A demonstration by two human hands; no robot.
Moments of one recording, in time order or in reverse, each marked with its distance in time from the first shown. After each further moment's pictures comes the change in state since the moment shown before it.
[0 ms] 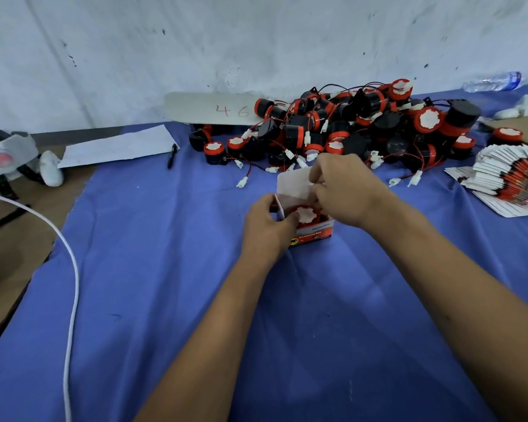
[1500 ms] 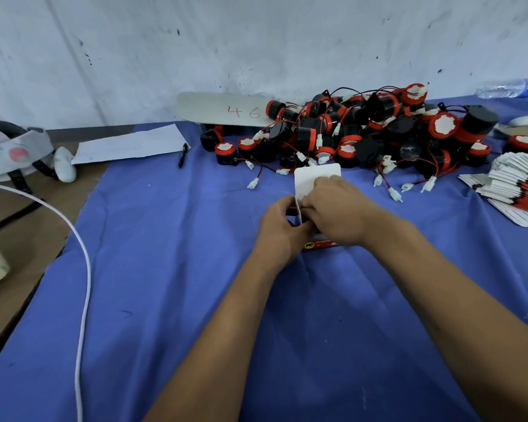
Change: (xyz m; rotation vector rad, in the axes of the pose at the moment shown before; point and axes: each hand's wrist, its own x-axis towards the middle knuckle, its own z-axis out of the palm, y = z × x) left_hand 0.000 0.000 -0.002 0.008 -0.105 0.081; right_hand 0.007 -0.004 0.032 -0.308 -0.168 -0.223
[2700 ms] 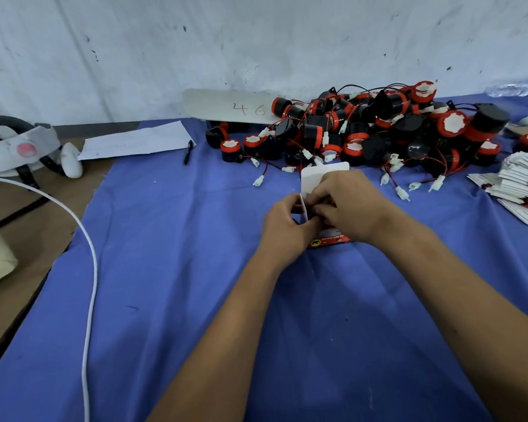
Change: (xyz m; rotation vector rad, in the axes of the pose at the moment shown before) left_hand -0.004 -0.002 -0.004 -0.058 -0.029 0.051; right_hand -0.003 0.010 0.002 0.370 0.207 -0.087
